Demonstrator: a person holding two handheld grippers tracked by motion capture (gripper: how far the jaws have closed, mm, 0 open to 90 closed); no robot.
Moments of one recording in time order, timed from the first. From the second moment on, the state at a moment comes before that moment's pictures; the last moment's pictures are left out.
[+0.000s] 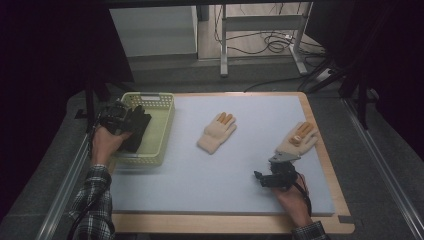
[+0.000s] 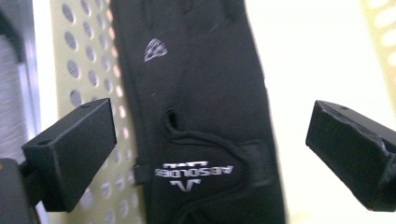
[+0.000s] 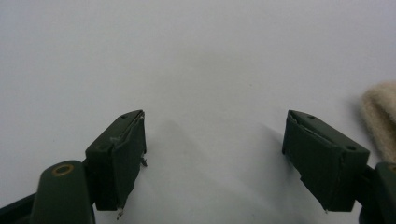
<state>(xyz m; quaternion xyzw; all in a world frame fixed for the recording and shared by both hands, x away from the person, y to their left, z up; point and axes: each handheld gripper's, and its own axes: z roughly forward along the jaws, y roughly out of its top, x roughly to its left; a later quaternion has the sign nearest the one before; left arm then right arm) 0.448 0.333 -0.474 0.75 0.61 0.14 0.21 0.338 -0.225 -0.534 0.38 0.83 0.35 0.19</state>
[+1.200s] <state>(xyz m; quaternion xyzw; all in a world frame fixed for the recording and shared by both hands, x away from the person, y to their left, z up) 0.373 0.248 -0.440 0.81 0.41 0.15 0.40 0.338 -0.225 -0.534 0.38 0.84 0.35 0.19</state>
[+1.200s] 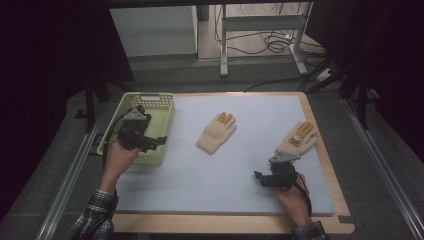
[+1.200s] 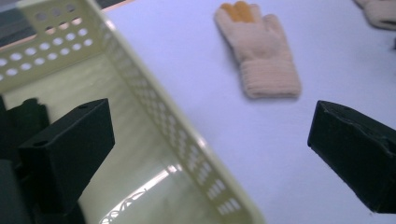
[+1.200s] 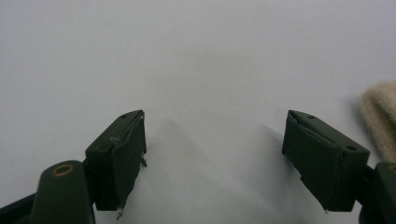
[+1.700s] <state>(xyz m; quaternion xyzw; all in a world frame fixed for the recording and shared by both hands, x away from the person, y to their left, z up) 0.335 0.194 -0.450 0.83 0.34 0.13 0.43 0.338 -0.225 -0.534 0.38 0.84 0.35 0.19</state>
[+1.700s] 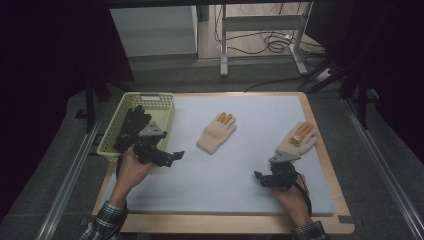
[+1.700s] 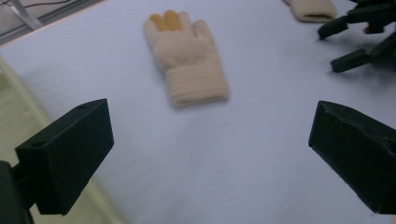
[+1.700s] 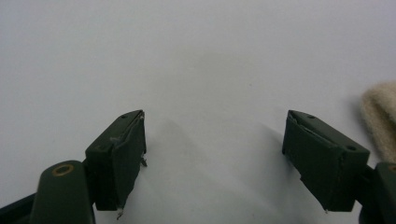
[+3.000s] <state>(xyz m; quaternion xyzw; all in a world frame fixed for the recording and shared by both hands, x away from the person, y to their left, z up) 0.306 0.168 -0.552 0.85 0.37 0.13 0.35 0.339 -0.225 -0.533 0.38 0.84 0.35 0.19</state>
